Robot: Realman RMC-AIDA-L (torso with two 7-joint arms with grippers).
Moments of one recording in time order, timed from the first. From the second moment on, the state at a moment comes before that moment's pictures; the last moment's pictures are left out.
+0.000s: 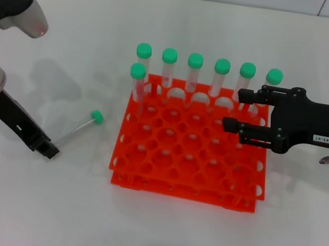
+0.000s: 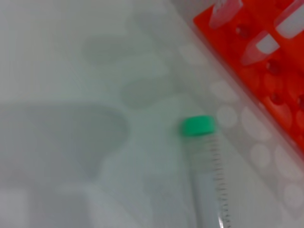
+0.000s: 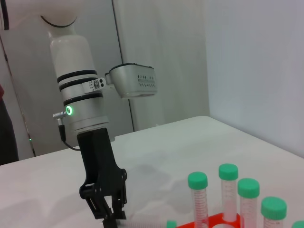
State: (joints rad) left arm -0.74 -2.04 1.05 0.83 2.69 1.55 -2.24; right arm 0.34 2.01 -1.30 -1.04 -1.59 -1.33 1.52
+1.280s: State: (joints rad) left arm -0.69 -2.02 0.83 0.96 2.60 1.52 -2.17; right arm 0.34 2.01 -1.29 -1.04 -1.59 -1.32 1.52
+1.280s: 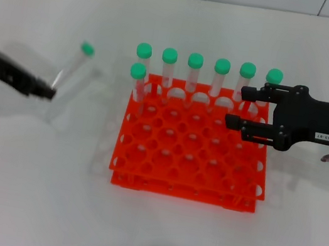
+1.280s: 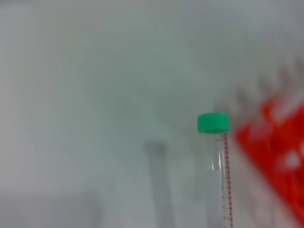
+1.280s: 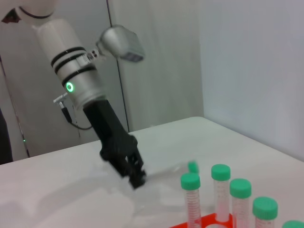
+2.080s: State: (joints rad) left arm -0.41 -2.04 0.72 1.09 1.83 1.49 -1.74; right arm 0.34 2.01 -1.29 -1.02 -1.58 -1.31 1.52
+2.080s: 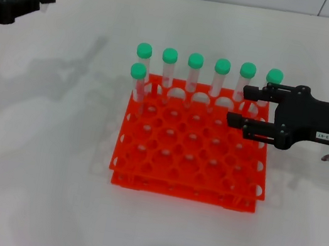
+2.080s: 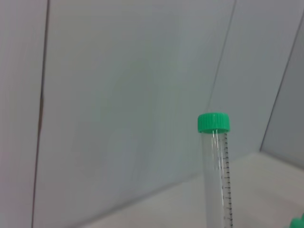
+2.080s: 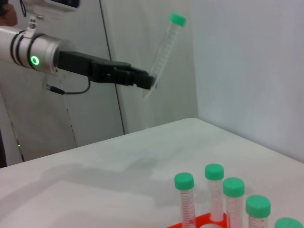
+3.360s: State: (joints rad) left arm -0.55 -2.03 0.85 0.72 1.70 1.56 -1.29; right arm 0.36 2.01 -1.29 -1.03 -1.57 -1.31 1.51
